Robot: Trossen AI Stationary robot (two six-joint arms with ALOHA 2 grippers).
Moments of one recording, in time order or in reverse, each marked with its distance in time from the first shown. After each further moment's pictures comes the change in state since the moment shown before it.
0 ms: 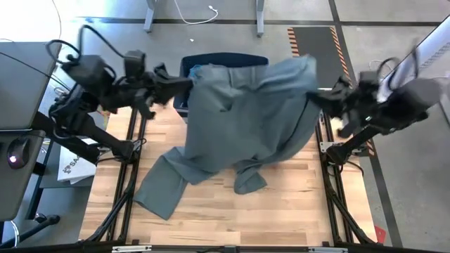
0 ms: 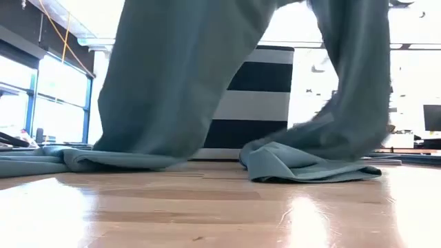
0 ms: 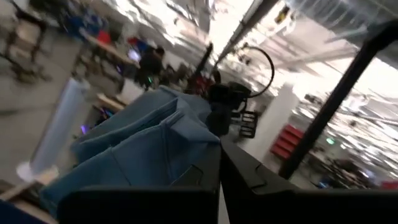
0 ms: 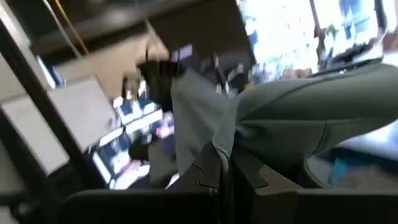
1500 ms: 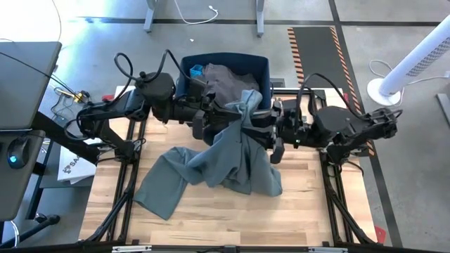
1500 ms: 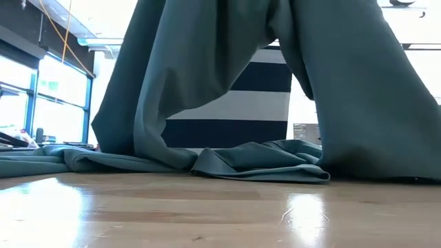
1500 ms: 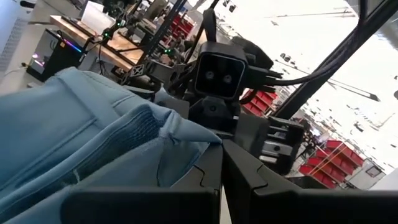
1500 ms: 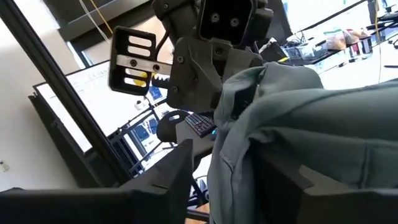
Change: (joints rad) left arm 0.052 0.236 0.000 0.074 0.278 -0.192; right arm -0.206 0.222 -0.210 0.375 -0.339 0.123
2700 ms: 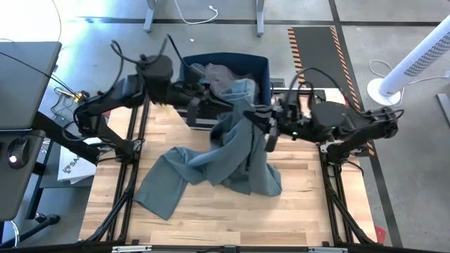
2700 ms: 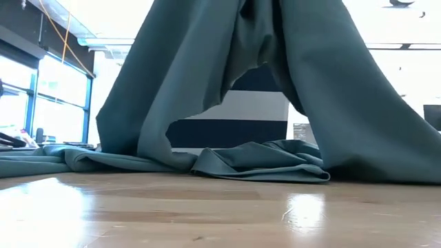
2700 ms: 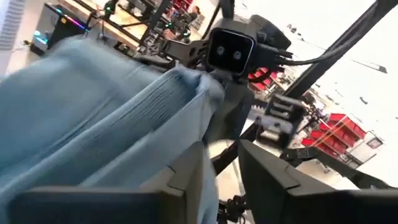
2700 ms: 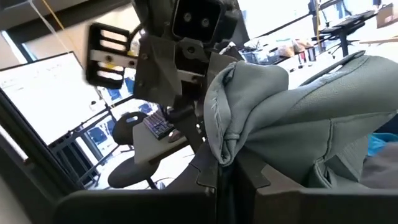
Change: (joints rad) left arm 0.152 -0.038 0.000 -0.149 0.227 0.035; right arm -0.038 -0.015 -0.001 -0.089 0.113 -0.026
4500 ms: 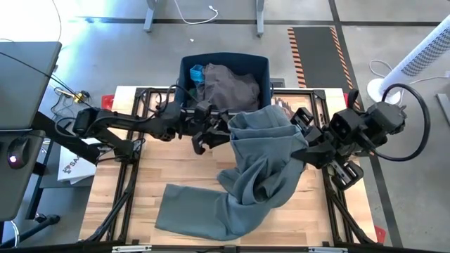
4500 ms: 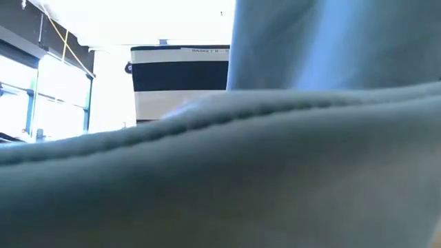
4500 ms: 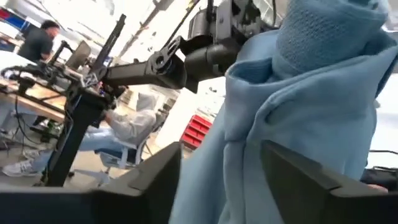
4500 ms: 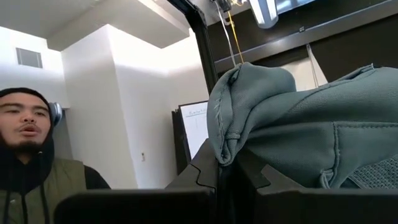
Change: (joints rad) left arm -0.078 -0.064 -0.874 1.288 0.029 -0.017; right arm 0.224 -0.084 0.000 0.373 -0.433 -0.236
